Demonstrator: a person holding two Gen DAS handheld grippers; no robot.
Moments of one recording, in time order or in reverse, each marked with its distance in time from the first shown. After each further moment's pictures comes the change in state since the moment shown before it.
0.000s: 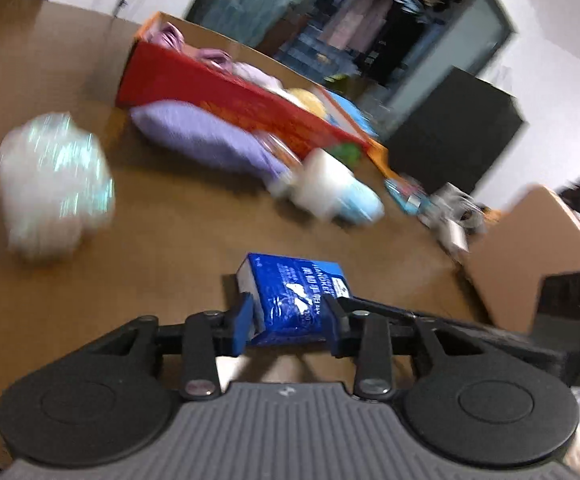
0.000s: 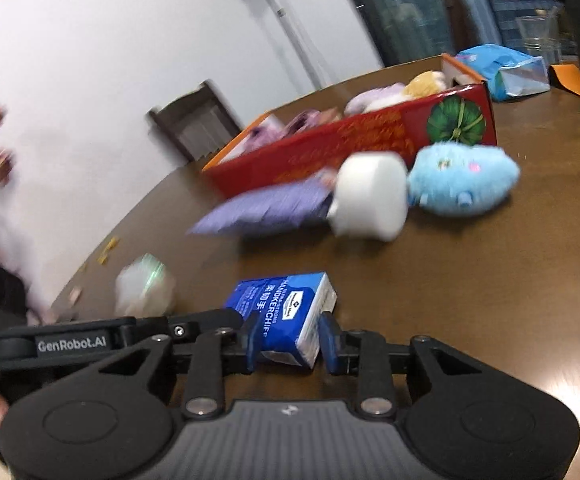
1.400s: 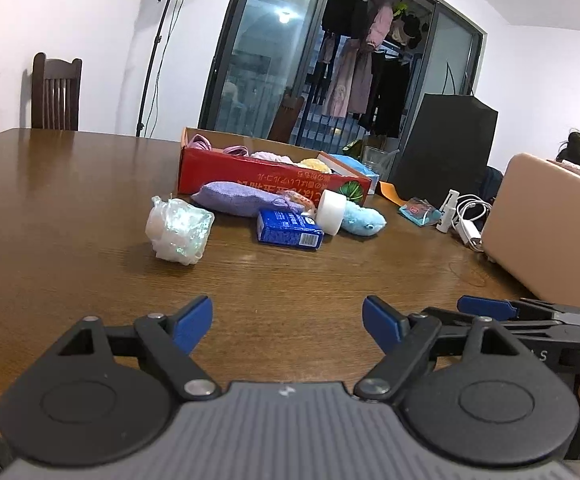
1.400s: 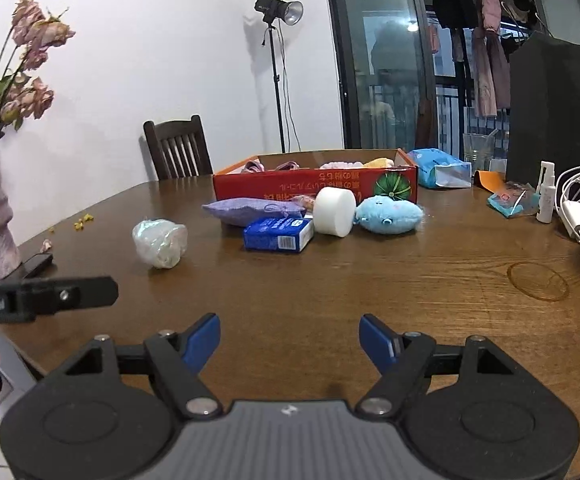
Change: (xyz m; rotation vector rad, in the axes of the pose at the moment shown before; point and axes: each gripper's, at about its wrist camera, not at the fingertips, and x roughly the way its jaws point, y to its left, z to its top) left arm -0.094 -0.032 -0.076 0.264 -0.289 0.215; right arm -0.083 0.063 -0.094 -0.220 -0.255 -0.313
